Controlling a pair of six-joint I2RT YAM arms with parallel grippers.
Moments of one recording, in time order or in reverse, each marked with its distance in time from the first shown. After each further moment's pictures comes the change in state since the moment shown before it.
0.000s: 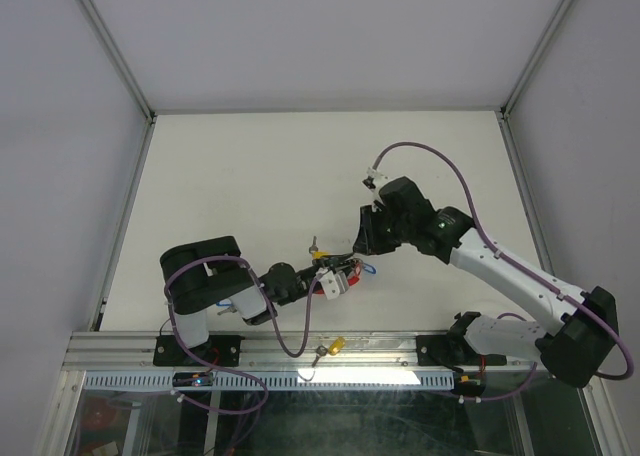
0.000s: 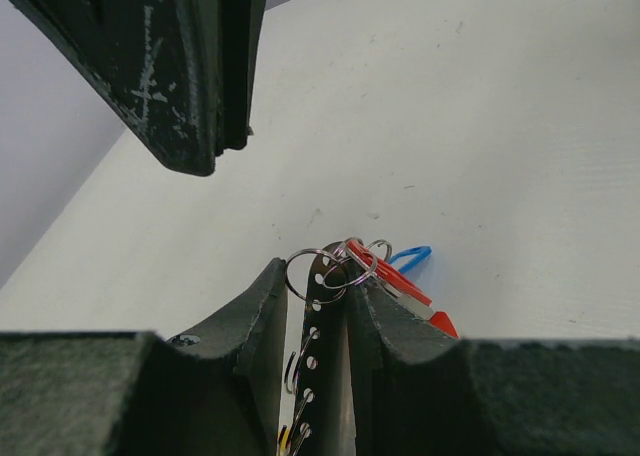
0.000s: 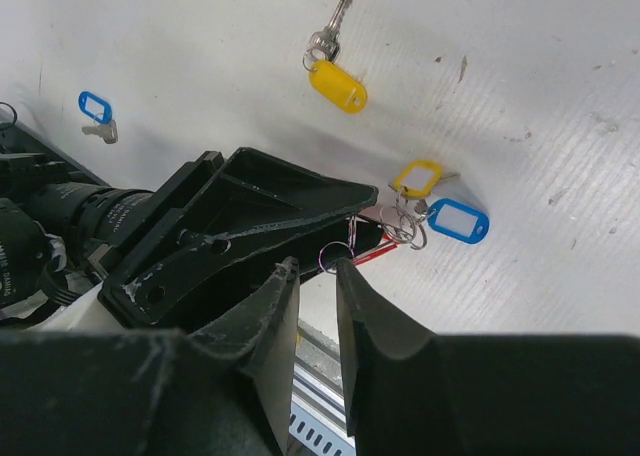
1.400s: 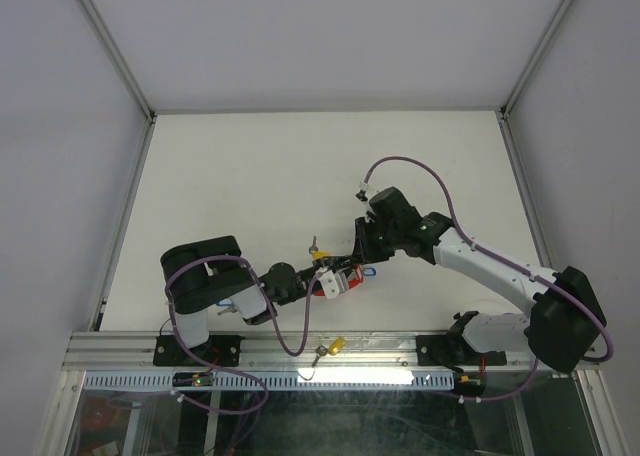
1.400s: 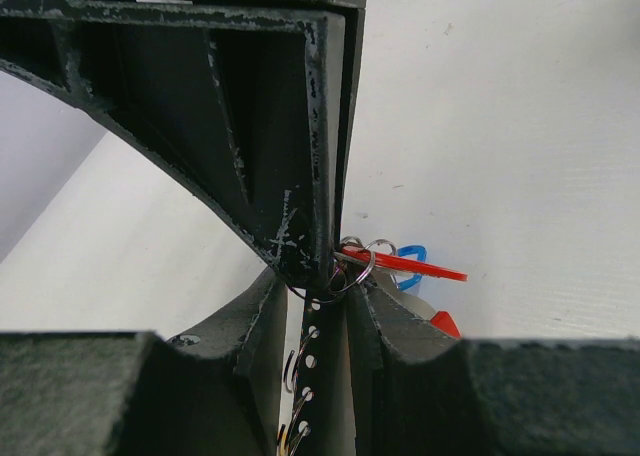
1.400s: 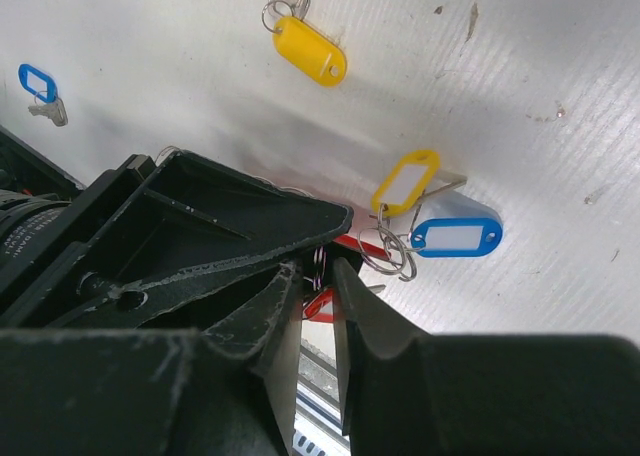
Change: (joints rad) left arm 0.000 0.005 0.003 0.000 0.018 -0.027; right arm -0.004 0.101 -0.121 0.121 -0.064 0.020
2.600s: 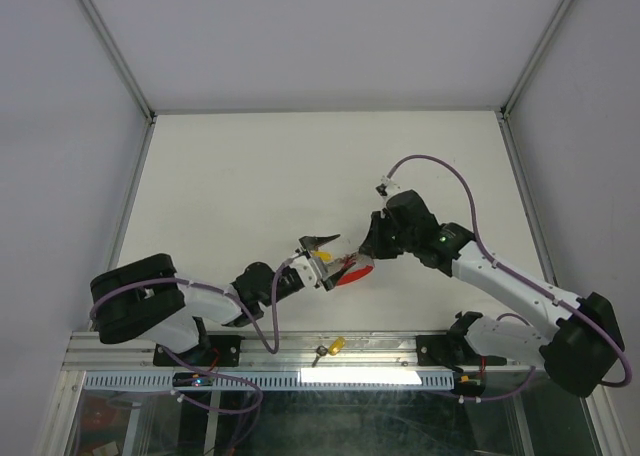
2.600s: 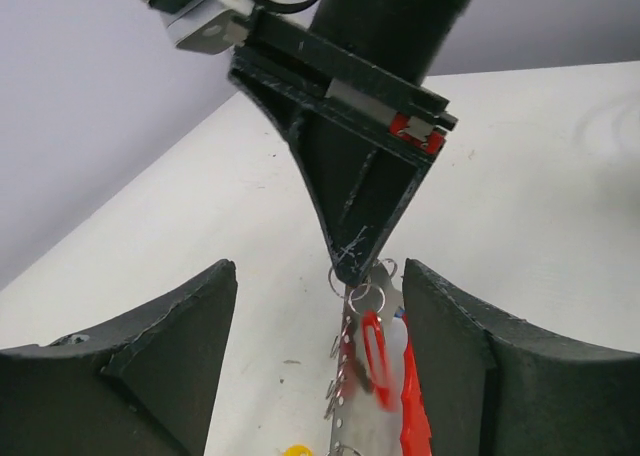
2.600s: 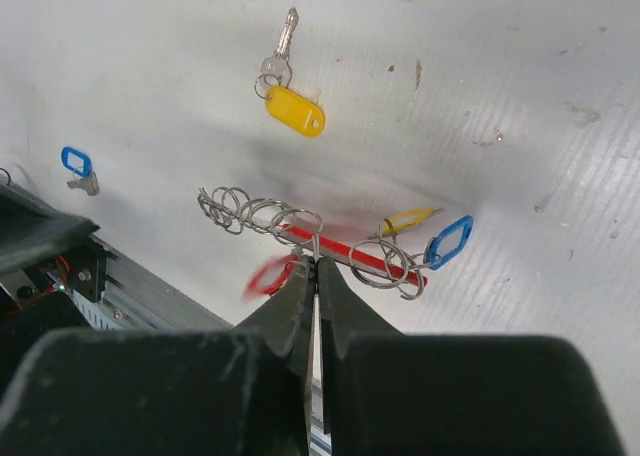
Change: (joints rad) left arm -0.023 -0.364 -0.066 -0.132 -0.097 -0.147; right arm -0.032 -0.130 -0.074 0.078 0.094 0.076
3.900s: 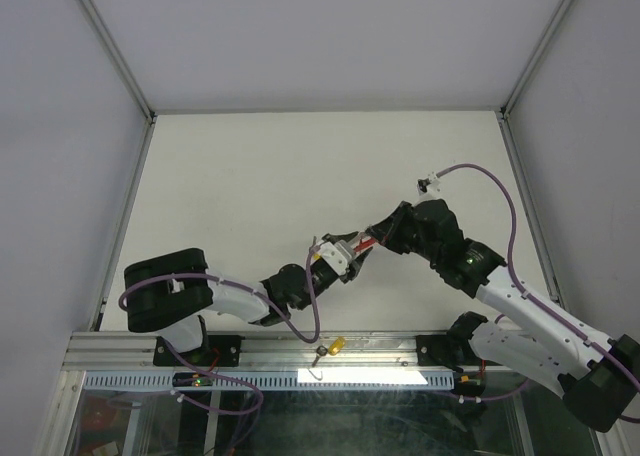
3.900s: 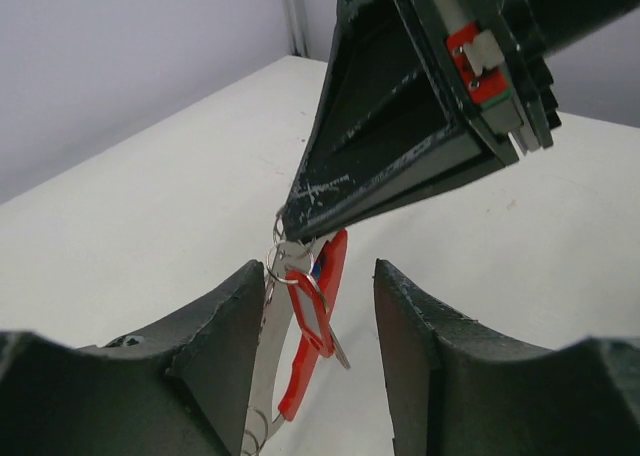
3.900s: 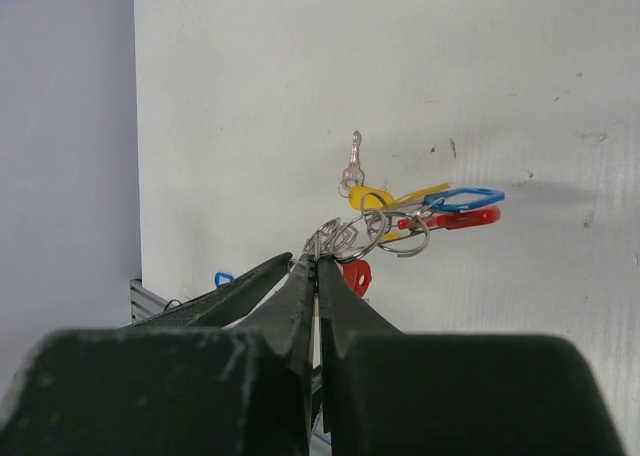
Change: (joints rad) left arm -0.125 0.117 0.212 -0.136 -0.370 -0.147; right arm -0.016 -0.268 -0.101 0.124 0.182 0.363
